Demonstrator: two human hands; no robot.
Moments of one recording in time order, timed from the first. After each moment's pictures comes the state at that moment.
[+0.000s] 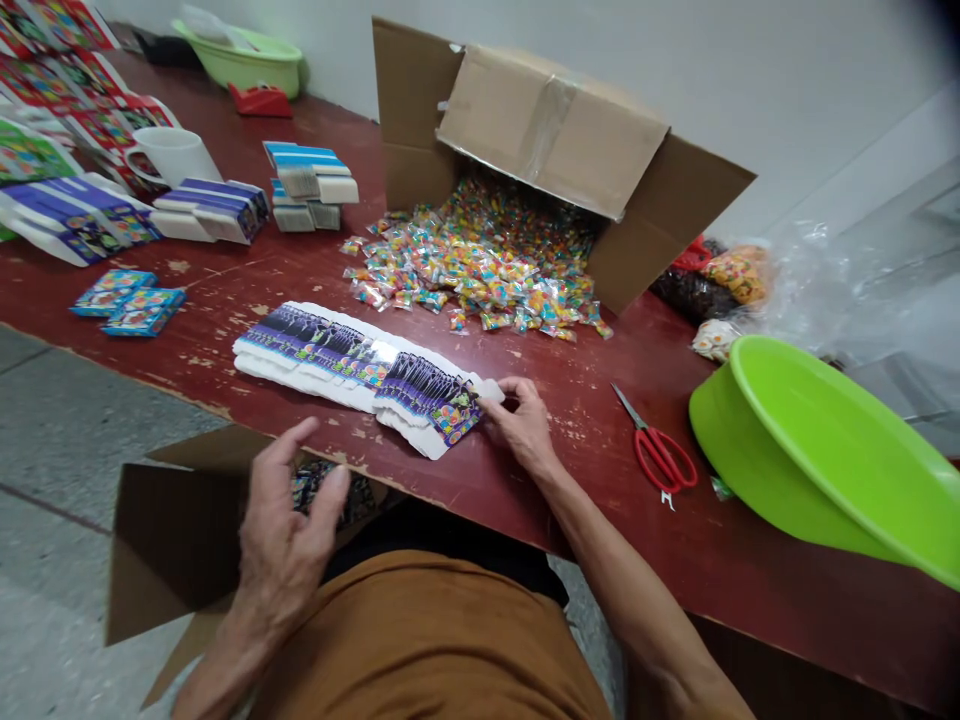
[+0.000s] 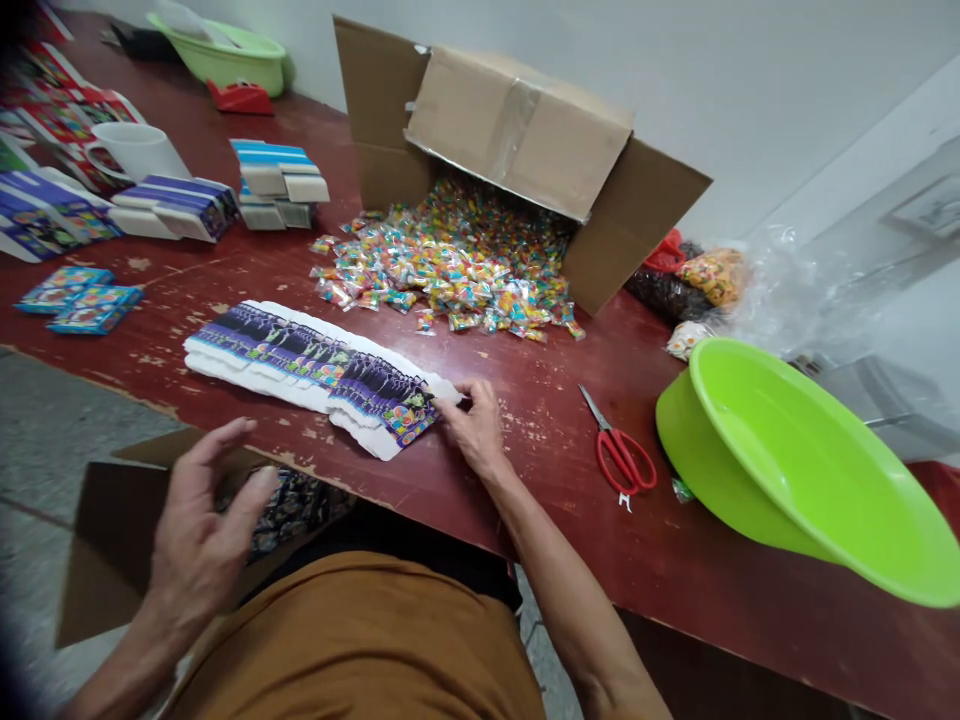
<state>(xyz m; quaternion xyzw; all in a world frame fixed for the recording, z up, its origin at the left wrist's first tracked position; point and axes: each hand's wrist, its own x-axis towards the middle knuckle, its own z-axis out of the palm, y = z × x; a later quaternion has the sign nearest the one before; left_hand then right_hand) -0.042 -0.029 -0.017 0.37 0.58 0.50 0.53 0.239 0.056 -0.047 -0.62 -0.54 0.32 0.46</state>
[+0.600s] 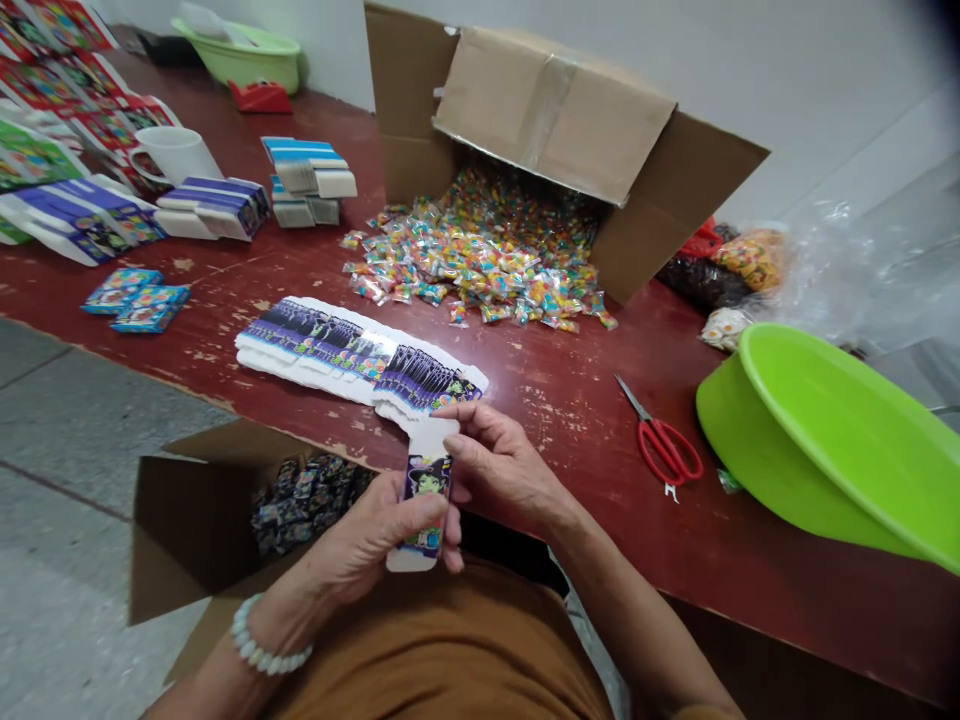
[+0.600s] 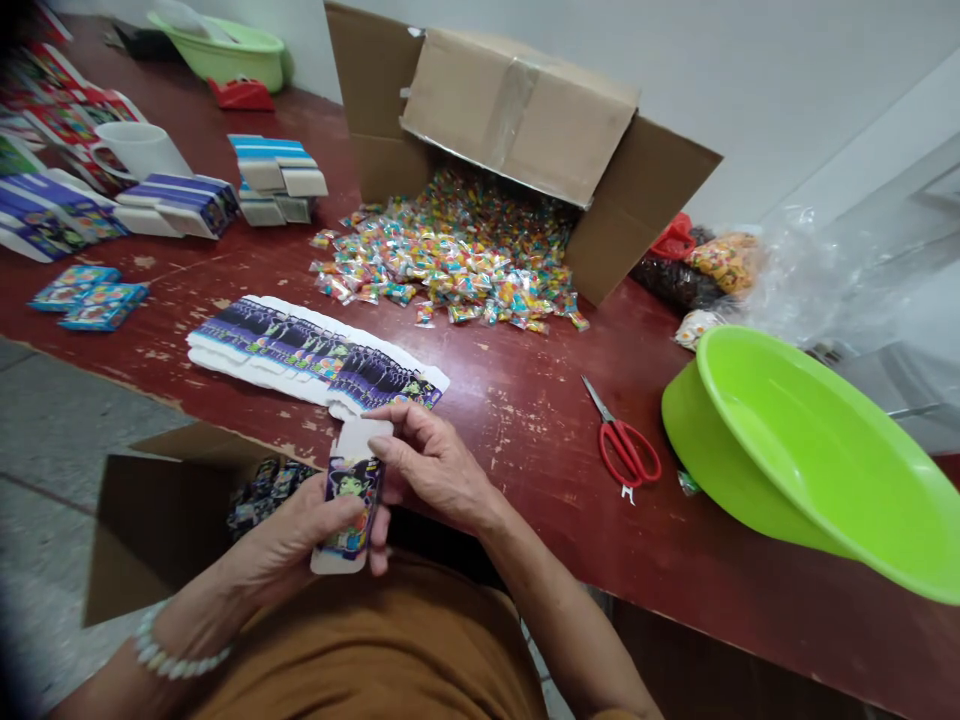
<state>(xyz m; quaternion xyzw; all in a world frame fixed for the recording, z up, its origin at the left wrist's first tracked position) 0.028 -0.034 0.002 0.32 0.34 0.31 0.83 0.204 -0.005 0.006 -0.35 -0.44 0.71 0.42</state>
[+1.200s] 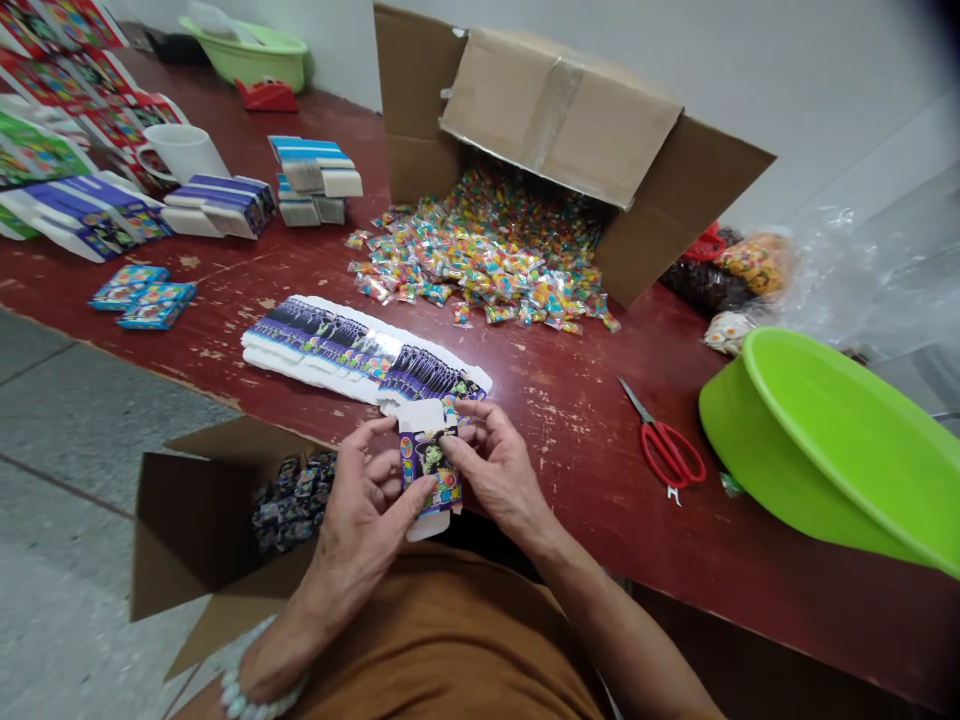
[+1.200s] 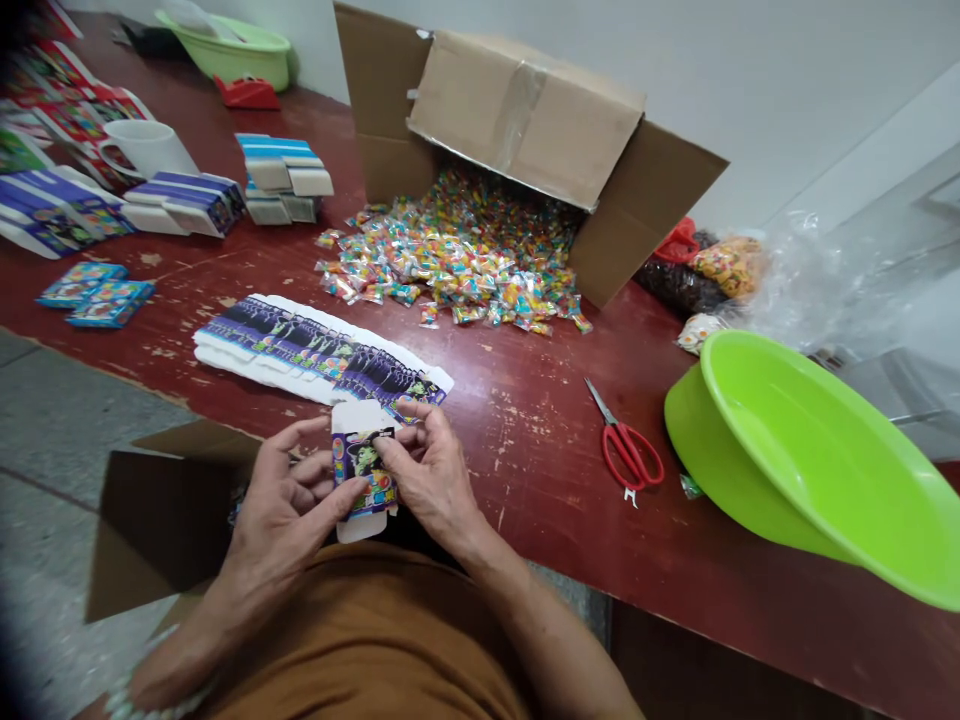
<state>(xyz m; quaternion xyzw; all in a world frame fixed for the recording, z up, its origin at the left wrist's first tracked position) 0.032 -0.038 -0.006 0.41 0.48 0.51 0.59 0.181 -0.011 -0.003 -0.49 -0.42 0.58 0.50</state>
